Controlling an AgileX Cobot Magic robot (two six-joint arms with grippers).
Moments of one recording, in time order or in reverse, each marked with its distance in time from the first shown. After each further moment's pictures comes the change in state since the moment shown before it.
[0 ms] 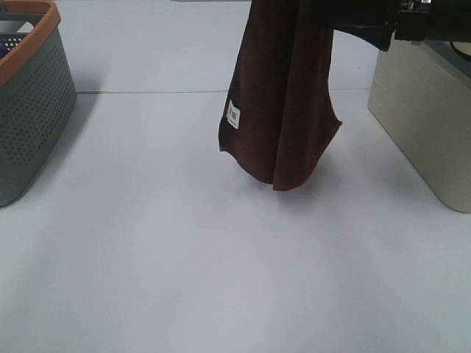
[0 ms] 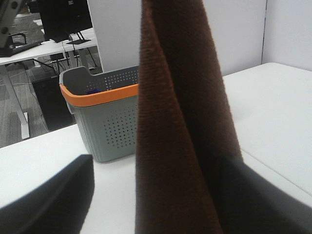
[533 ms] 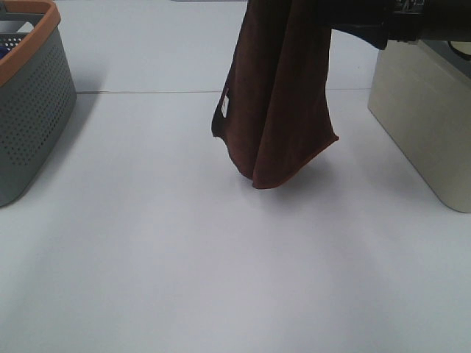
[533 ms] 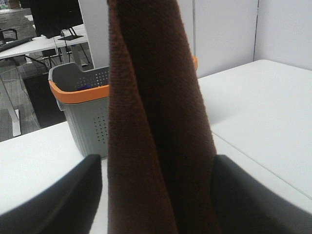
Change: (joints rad) left arm -0.004 0.000 0.000 0.000 -0.001 0.004; right arm 0.000 0.017 -0.015 0.000 -0.026 -0.010
